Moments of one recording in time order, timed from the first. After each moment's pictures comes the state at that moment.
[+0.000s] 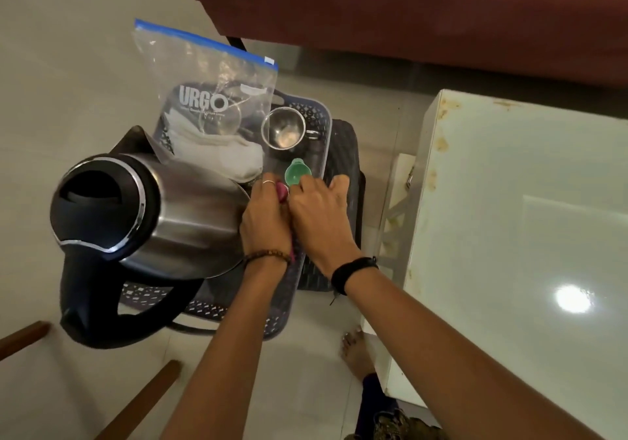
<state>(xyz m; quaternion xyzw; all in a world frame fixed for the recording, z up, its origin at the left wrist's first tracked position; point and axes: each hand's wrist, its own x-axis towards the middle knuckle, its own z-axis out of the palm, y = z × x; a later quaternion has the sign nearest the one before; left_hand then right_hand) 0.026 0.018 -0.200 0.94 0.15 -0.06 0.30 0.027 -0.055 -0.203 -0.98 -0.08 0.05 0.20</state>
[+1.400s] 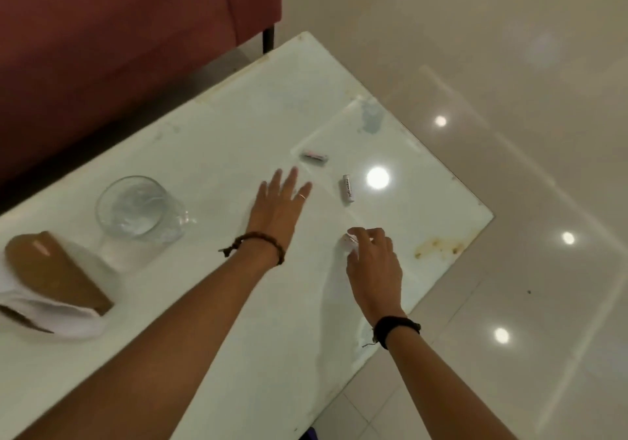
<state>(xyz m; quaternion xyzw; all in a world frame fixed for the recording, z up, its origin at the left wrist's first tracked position) -0.231 -0.855 -0.276 0.77 -0.61 -0.17 -0.04 -0.401 -0.857 -0.271 -0.79 0.58 -0.01 0.19</state>
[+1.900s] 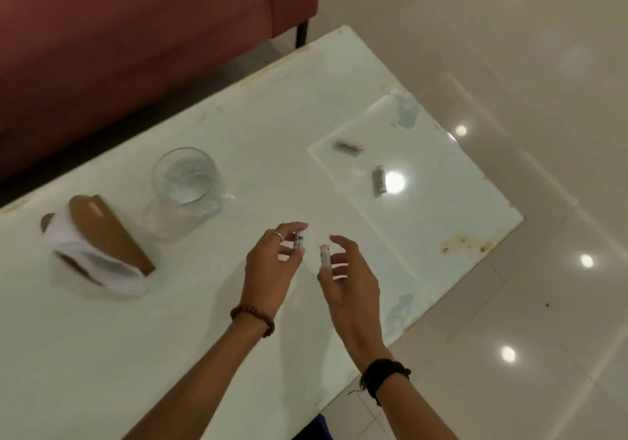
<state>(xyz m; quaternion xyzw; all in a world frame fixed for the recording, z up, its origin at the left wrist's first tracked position) -0.256 -0.747 -0.248 0.79 -0.29 -0.34 0.42 -0.372 -0.776 -0.243 -0.67 0.54 -0.18 0.48</state>
